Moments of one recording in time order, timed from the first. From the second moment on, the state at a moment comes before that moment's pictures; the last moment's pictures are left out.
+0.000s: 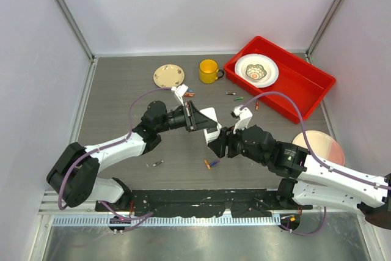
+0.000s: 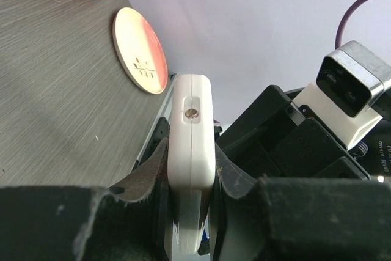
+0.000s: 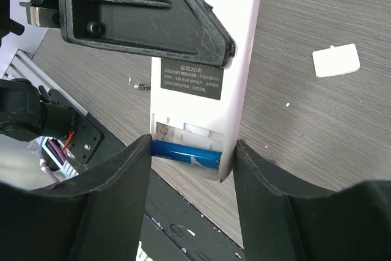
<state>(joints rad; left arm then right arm) -0.70 1.35 0.66 0.69 0.60 -1.12 1.09 0.83 0.74 -0.35 0.25 0.60</state>
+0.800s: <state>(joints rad) -0.66 1.35 0.66 0.69 0.65 -1.12 1.09 0.96 0.84 -0.43 0.26 0.52</state>
